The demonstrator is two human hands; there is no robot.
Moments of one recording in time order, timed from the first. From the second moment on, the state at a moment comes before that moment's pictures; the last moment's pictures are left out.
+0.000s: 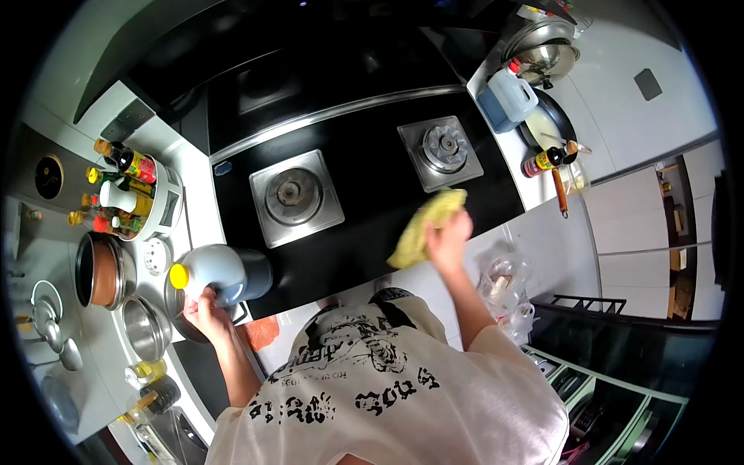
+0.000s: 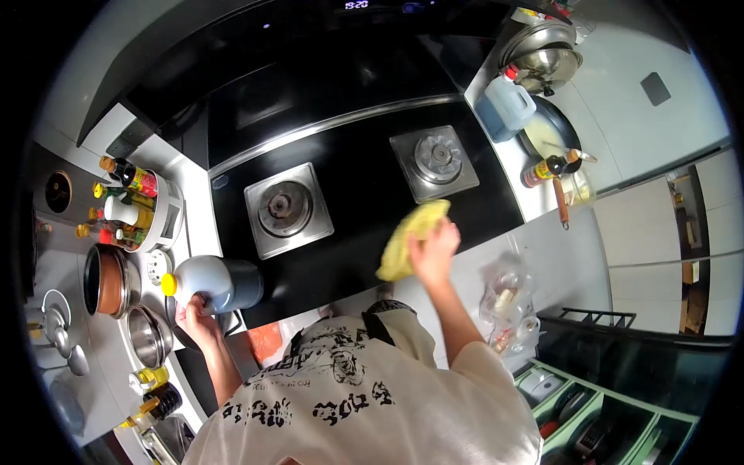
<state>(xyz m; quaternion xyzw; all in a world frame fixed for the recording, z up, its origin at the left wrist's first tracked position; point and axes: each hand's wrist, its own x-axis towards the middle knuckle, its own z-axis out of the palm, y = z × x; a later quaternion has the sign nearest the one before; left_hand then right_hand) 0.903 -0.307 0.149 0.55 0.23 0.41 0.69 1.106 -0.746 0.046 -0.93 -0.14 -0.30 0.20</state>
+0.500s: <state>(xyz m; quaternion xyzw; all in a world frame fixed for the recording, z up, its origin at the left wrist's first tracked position) 0.899 -0.353 0.123 0.59 0.31 0.49 0.56 1.291 -0.656 -0.021 -0.95 -0.26 -0.13 0.14</state>
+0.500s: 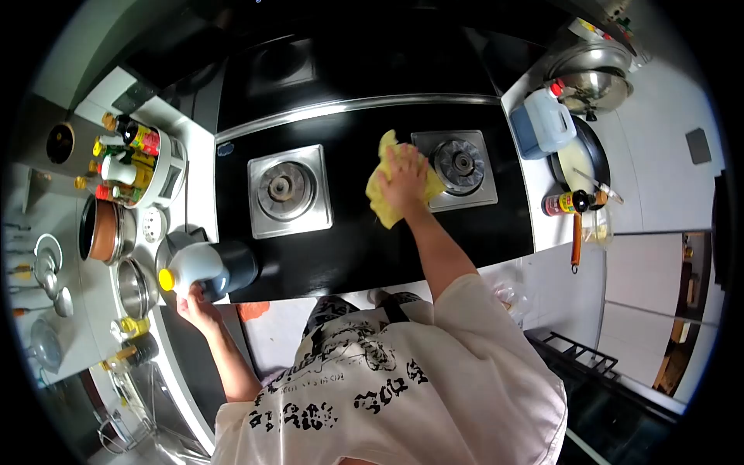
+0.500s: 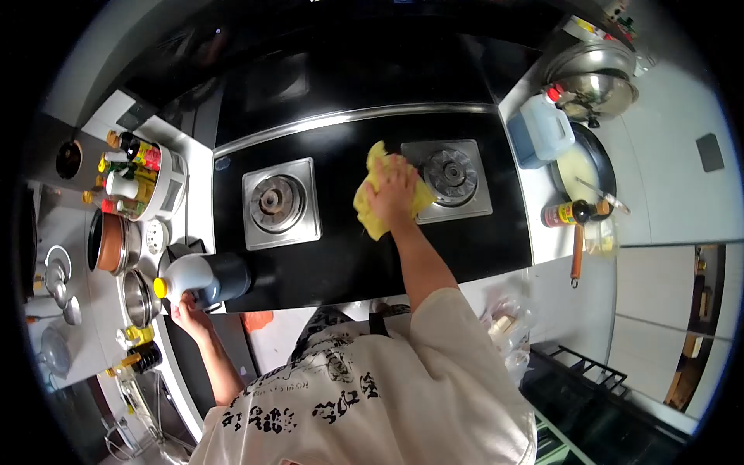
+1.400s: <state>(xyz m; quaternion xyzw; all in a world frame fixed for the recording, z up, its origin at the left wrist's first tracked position) 0.931 -0.397 0.095 0.86 -0.02 0.16 0.49 1.137 -0.822 0.057 -0.84 0.19 -0.29 0.41</state>
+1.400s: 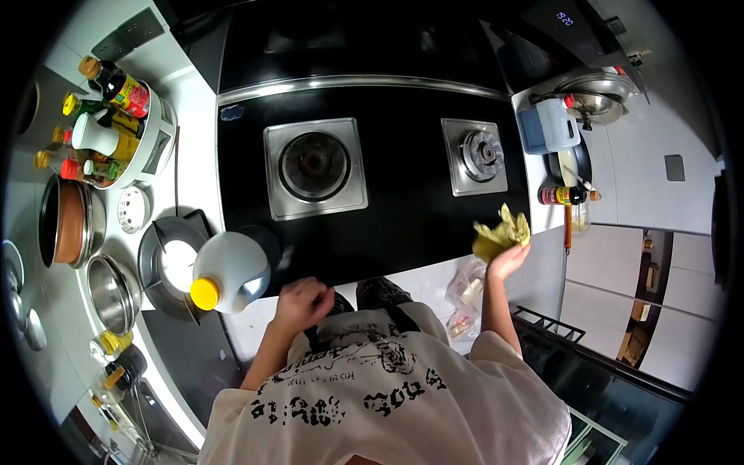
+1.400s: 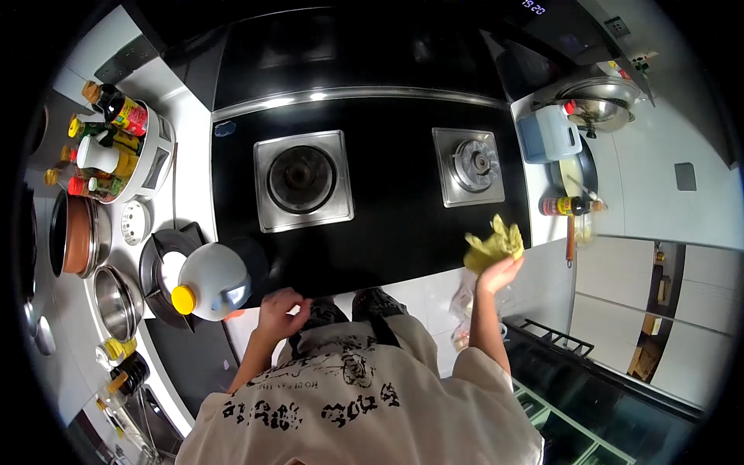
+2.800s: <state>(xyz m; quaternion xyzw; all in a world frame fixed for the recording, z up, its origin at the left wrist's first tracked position) 1.059 -0.519 0.128 0.89 -0.06 0.13 0.44 1.092 -1.064 -0.027 -0.89 0.23 -0.23 0.32</state>
